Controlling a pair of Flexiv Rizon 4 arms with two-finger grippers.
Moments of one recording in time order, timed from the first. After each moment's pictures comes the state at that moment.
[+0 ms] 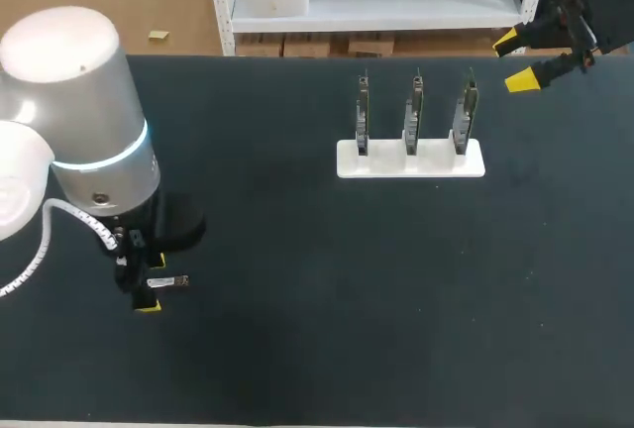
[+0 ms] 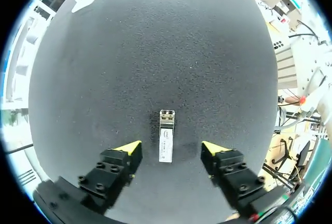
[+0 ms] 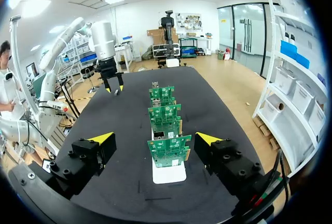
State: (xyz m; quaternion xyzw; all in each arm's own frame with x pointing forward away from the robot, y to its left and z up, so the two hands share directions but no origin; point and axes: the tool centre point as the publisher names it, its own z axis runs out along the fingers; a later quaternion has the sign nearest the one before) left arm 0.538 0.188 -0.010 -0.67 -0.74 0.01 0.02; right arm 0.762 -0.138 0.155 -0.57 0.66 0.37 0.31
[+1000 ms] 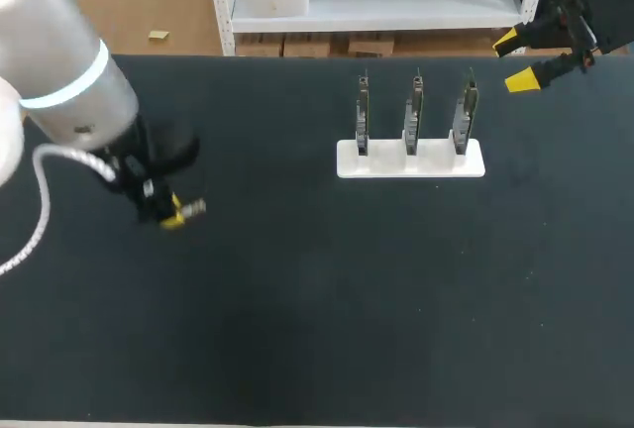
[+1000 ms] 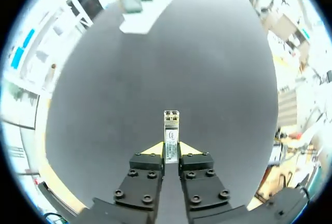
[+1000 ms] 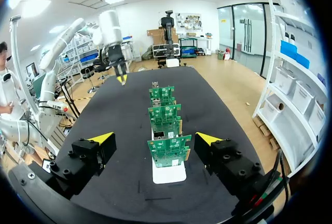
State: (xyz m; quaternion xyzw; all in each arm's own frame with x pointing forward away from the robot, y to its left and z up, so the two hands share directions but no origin) left arm 0.618 0.157 0.059 -0.60 -0.79 0.07 -0.11; right arm 0.762 -0.138 0.155 -0.57 0.66 0.37 0.31
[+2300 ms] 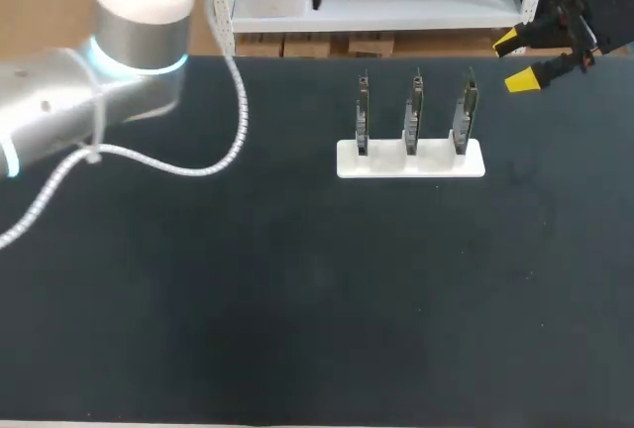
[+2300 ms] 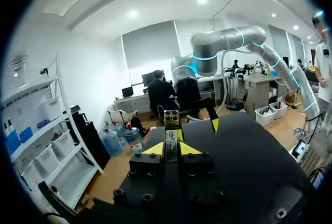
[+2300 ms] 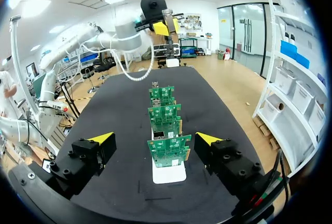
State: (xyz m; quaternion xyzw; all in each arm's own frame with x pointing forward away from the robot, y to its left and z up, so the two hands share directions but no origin) left arm 0.819 -0.143 0.255 -0.60 -0.52 0.37 -0.48; right arm 0.762 -0.138 0.155 -0.57 0.66 0.37 0.31
